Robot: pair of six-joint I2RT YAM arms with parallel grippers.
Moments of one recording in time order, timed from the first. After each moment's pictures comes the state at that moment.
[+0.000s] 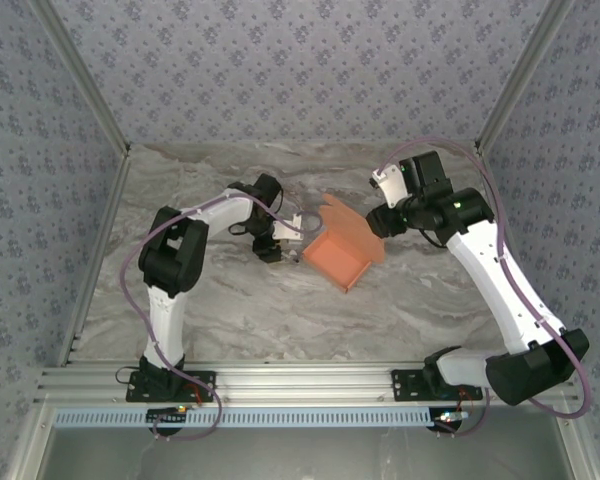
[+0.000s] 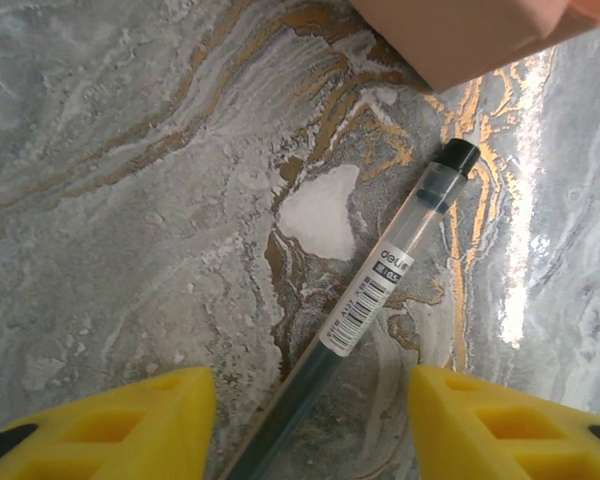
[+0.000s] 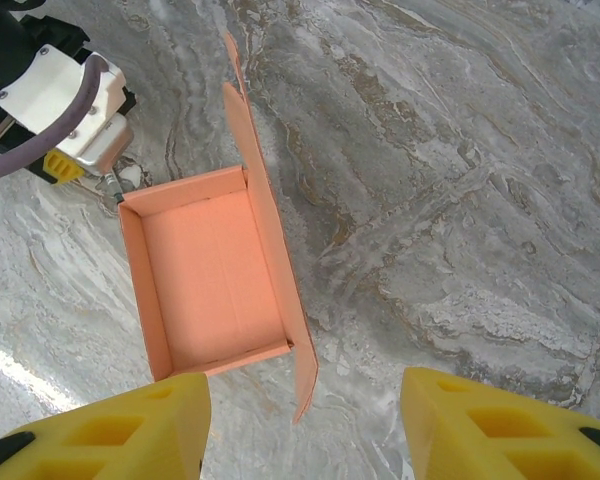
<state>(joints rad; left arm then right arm) -0.51 2.11 1.55 -0.86 0.27 1.04 0.38 1.28 1.42 -1.04 -0.06 -0.21</state>
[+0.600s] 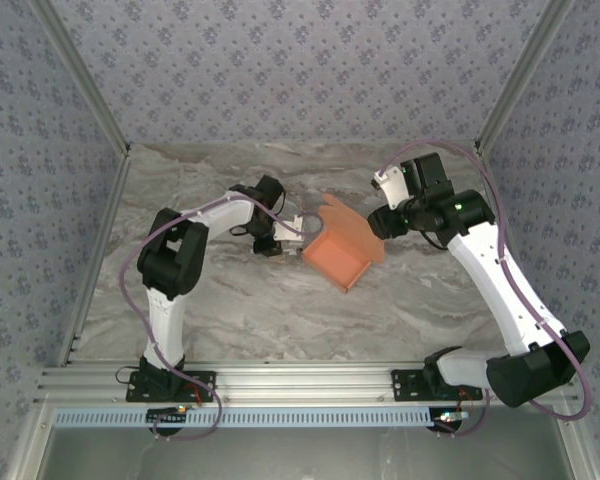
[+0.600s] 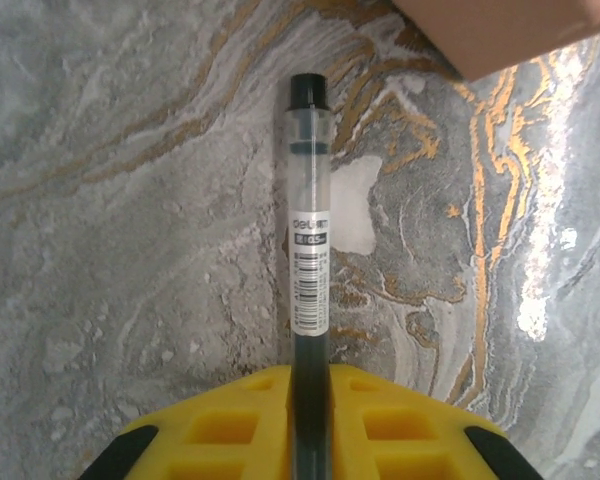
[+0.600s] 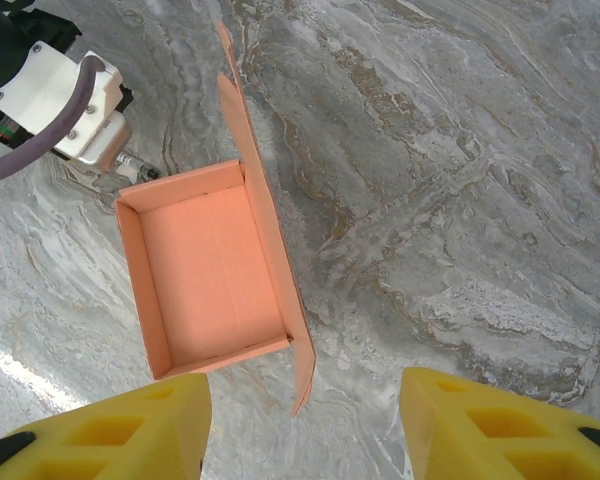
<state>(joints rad) -0.52 2.08 1.50 -0.82 0.20 1.00 0.37 1.27 1.40 -1.04 -0.06 -0.19</state>
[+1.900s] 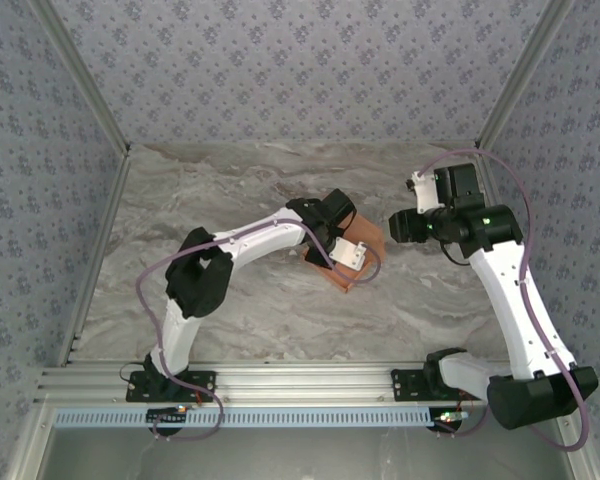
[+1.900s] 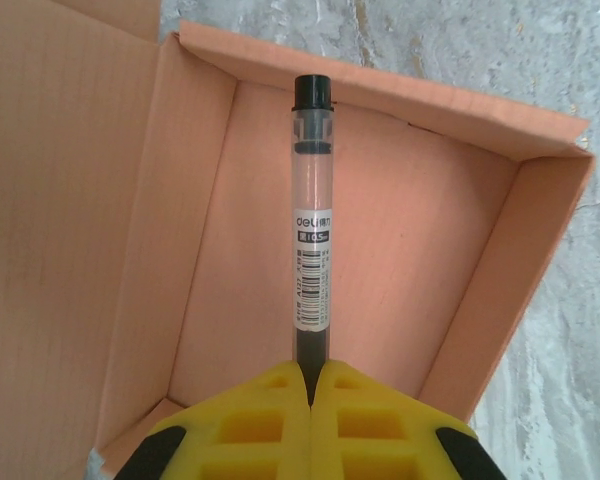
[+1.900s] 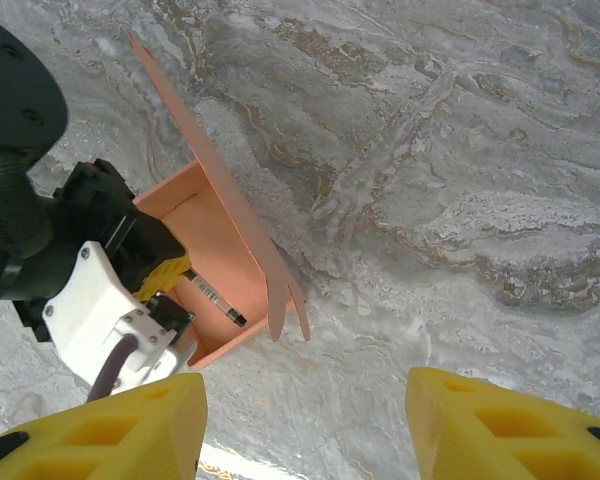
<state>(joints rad) -0.90 2.11 1.74 -0.84 0.11 1.14 0.21 1.15 1.34 -1.09 -0.15 0.01</state>
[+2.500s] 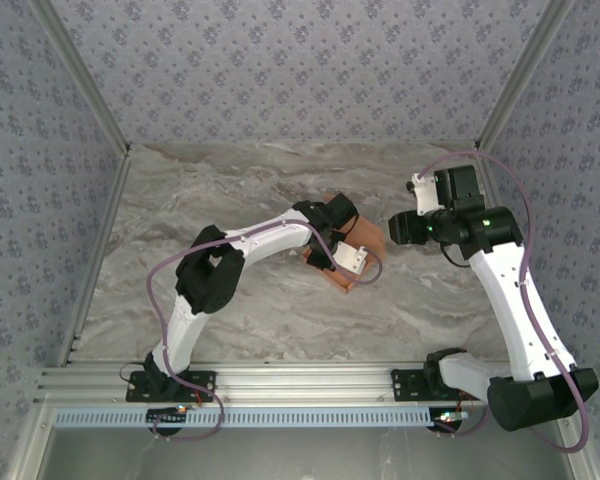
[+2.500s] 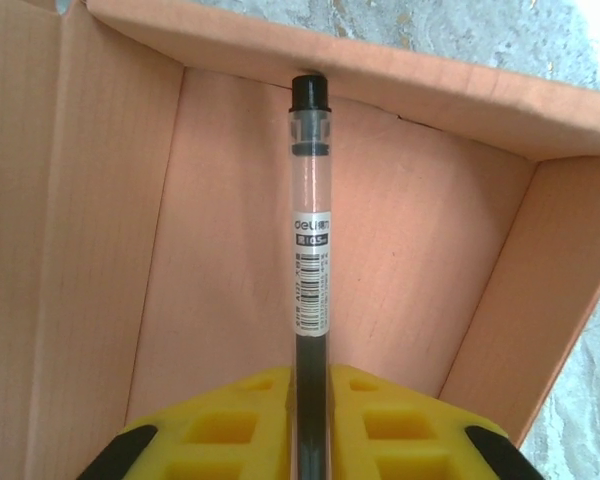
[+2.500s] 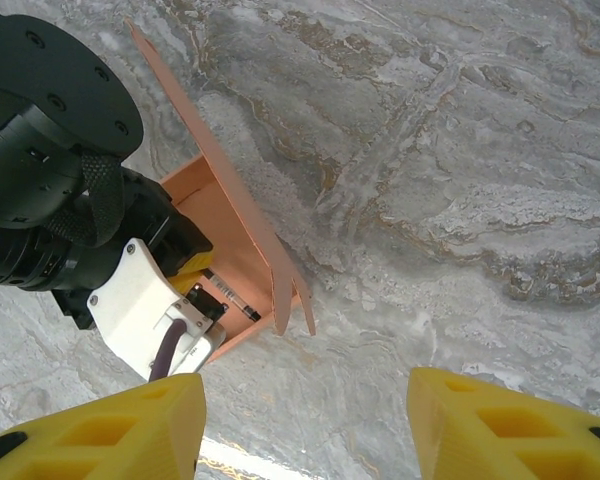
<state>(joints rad) -0.90 2.18 1.77 -0.85 0.12 1.15 0.21 1.14 1.32 -1.09 -0.16 0.01</state>
